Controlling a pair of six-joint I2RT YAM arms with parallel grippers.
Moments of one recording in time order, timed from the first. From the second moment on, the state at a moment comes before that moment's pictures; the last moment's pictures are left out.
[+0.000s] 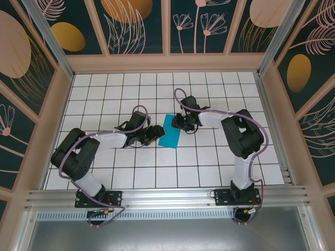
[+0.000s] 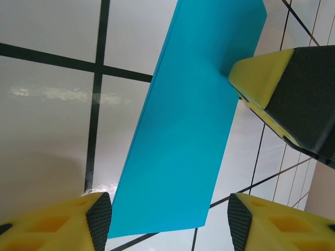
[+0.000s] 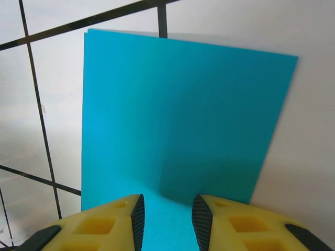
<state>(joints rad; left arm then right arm) -0.58 1.66 0.74 0.06 0.39 -1.01 0.54 1.94 1.14 -0.26 -0.30 0.67</state>
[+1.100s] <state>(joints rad) -0.61 1.72 0.80 -0.01 0.42 -0.94 0.52 1.94 1.13 -0.25 -0.35 0.67</state>
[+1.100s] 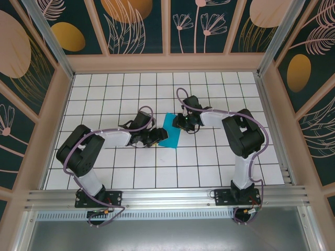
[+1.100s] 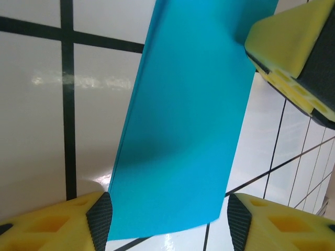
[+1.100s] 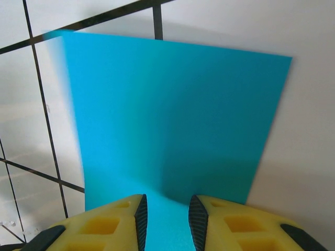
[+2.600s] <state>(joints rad) -0.63 1.72 0.83 -0.03 0.47 -0.88 0.50 1.94 1.11 -0.22 -0.40 0.68</state>
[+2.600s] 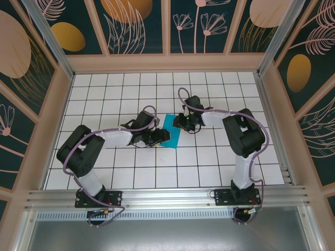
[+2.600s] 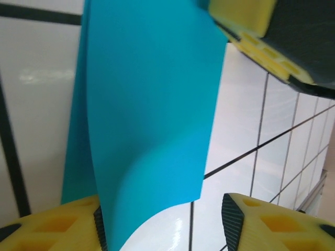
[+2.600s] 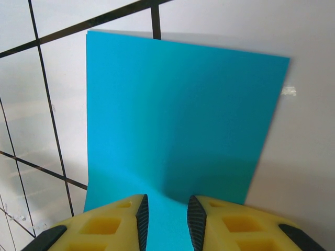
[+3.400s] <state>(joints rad) -0.63 1.80 0.87 0.19 0.55 -0.93 0.46 1.94 1.08 -0.17 -0.54 0.64</state>
